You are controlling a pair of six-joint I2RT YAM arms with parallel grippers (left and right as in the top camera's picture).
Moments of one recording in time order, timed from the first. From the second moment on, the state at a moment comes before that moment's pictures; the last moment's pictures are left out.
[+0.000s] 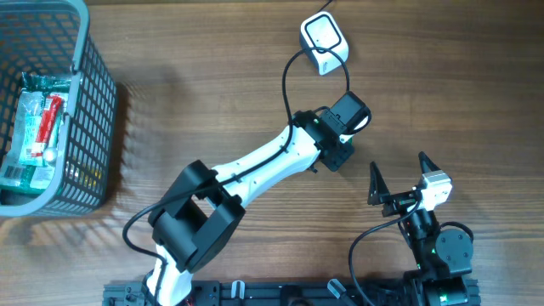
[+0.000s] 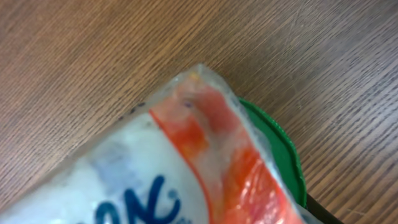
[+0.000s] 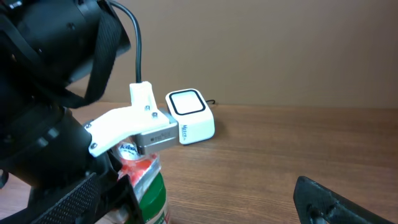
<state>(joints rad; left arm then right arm) -0.86 2.02 1.52 -0.67 -0.04 -0.05 0.14 0.01 0.01 0.00 -0.07 0.06</state>
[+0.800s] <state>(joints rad) -0.86 2.04 1.52 -0.67 -0.04 -0.05 0.14 0.01 0.01 0.00 -0.07 0.06</state>
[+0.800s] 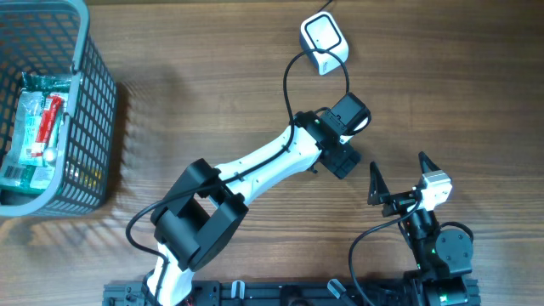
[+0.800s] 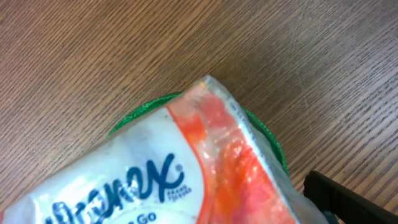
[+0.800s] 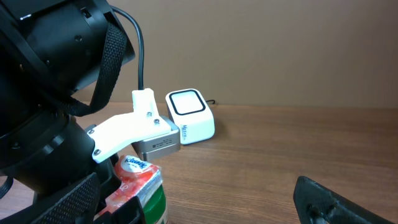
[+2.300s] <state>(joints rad) 0.16 1.38 1.76 -0.76 -0.18 -0.25 0.14 0.01 0.01 0.00 -0.07 0.06</state>
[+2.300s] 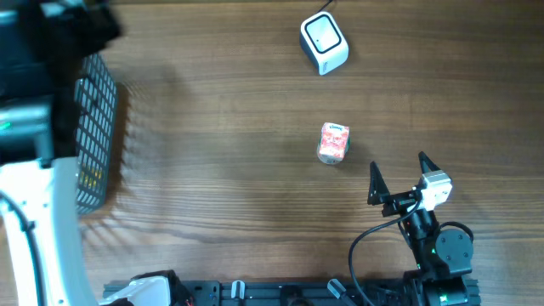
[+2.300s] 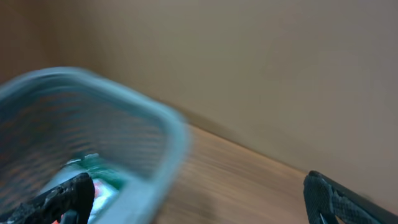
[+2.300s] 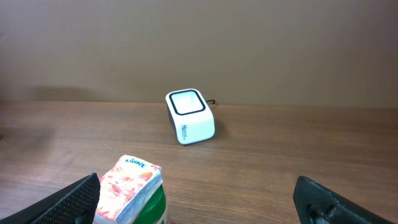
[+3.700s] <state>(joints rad) 0.55 1.73 1.59 -1.22 -0.18 -0.52 0.14 0.01 0.01 0.00 -0.07 0.06</state>
